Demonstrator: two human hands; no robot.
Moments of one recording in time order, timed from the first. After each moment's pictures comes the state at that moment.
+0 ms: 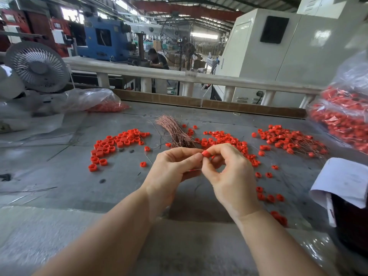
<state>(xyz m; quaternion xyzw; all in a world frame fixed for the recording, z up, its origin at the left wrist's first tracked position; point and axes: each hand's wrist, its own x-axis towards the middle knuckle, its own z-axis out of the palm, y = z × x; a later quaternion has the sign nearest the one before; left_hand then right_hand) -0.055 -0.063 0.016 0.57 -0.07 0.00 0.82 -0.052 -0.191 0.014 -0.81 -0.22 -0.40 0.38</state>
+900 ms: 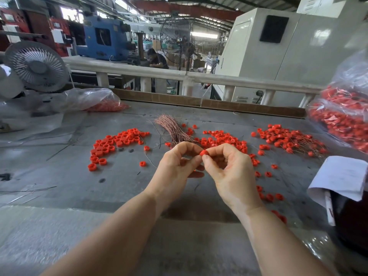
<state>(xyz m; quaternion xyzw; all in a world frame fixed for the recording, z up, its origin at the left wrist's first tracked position) -0.058 -0.069 0.016 0.70 -0.11 0.08 0.70 -0.054 -0.190 0.018 -0.77 -0.19 -0.26 0.55</state>
